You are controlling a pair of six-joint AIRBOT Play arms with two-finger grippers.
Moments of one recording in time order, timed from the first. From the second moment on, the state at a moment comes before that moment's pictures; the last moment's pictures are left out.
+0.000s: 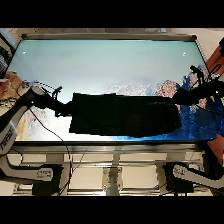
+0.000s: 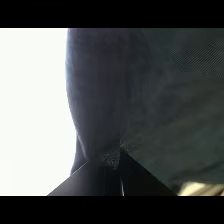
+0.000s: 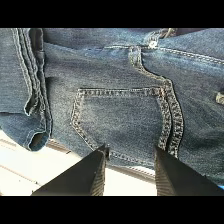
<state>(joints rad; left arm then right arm) 0.12 -1.50 1.02 0.94 -1.27 -1.32 -0.34 -1.29 1.23 -1.07 1.53 1.25</state>
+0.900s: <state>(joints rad) 0.06 -1.26 1.55 0.94 -1.51 -1.42 -0.34 -1.29 1.23 -1.04 1.50 1.25</state>
